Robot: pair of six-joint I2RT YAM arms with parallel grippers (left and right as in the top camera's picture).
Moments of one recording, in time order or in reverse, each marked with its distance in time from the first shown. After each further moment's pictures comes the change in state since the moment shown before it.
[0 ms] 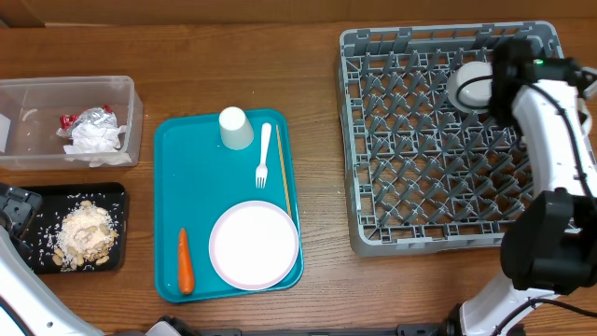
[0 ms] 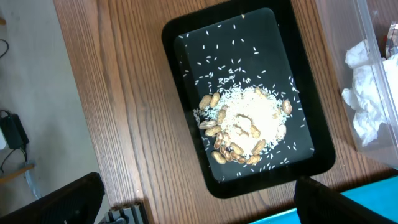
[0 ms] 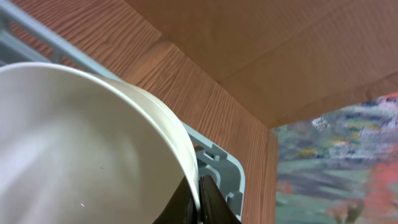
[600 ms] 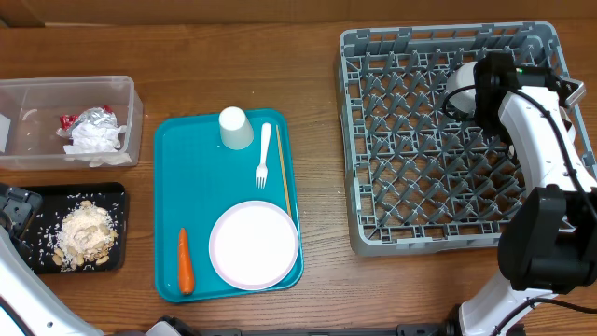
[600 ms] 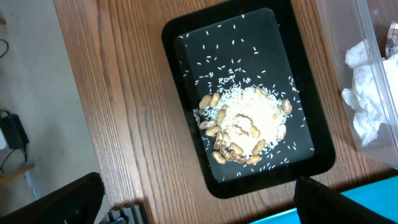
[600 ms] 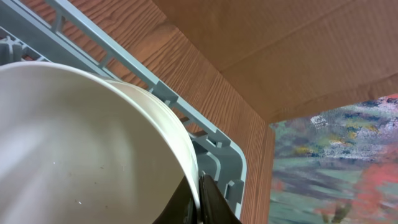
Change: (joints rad) left arm 0.000 0.000 0.000 0.000 0.000 0.000; right arm 0.019 0.000 -0.065 -0.003 -0.014 0.000
